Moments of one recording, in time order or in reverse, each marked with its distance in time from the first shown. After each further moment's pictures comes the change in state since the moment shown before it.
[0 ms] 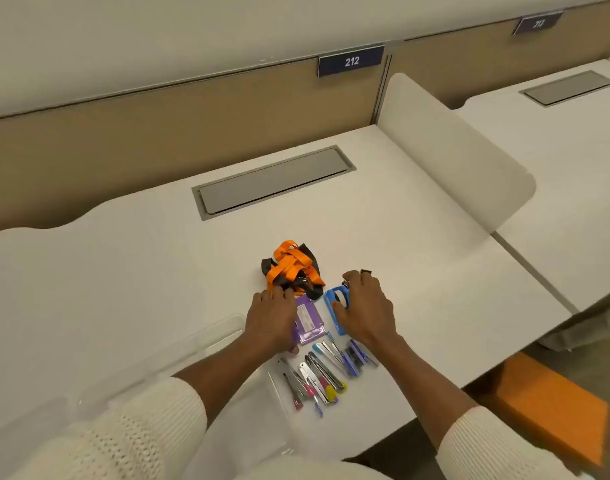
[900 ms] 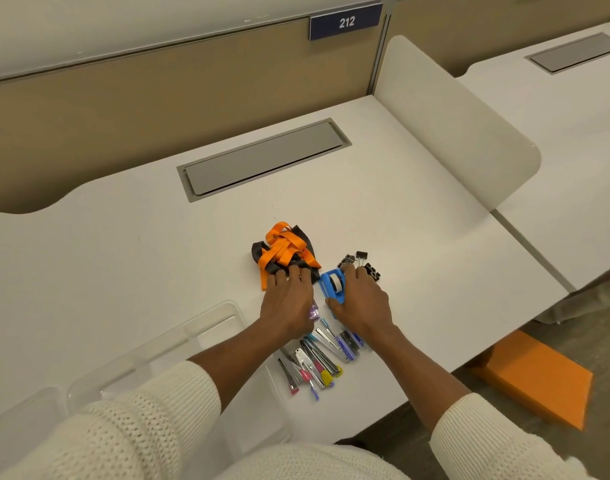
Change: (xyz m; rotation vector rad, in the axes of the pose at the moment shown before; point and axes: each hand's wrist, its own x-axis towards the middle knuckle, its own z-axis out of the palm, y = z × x) left_hand 0.020 0.033 0.008 0.054 0.077 0.054; right_hand 0.002 0.012 0.021 -0.074 -0.107 0.060
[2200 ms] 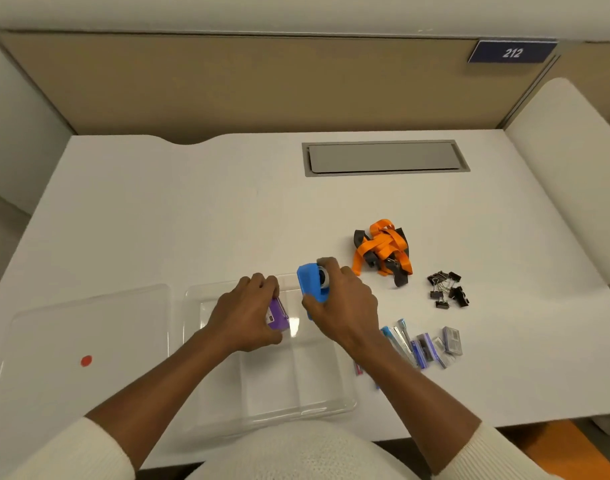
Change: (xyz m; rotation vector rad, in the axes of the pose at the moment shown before) left_hand -0.196 -0.163 0.013 -0.379 0.053 -0.318; right_hand -0.077 -0.187 0.013 0.177 -0.024 -0.348
